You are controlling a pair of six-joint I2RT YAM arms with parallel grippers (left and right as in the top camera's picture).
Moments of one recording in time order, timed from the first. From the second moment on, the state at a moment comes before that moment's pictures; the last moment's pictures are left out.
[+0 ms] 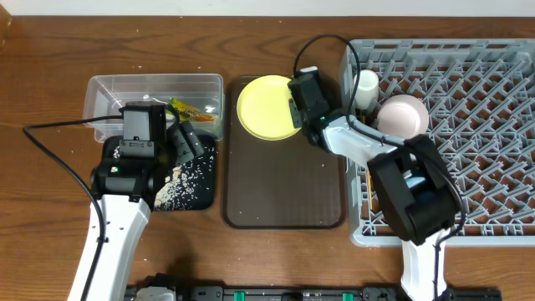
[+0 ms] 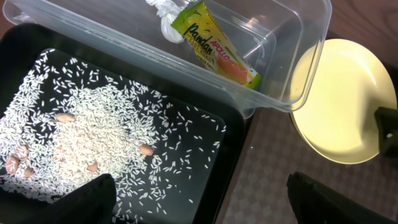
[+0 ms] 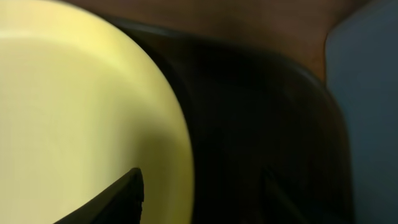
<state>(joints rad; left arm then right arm) -0.07 1.17 0.99 -0.79 -0.06 -0.50 0.51 2.13 1.31 -0.07 0.32 0.21</state>
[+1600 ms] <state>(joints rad) -0.07 1.17 0.99 -0.79 -0.06 -0.50 0.59 1.98 1.37 -0.66 0.13 0.31</state>
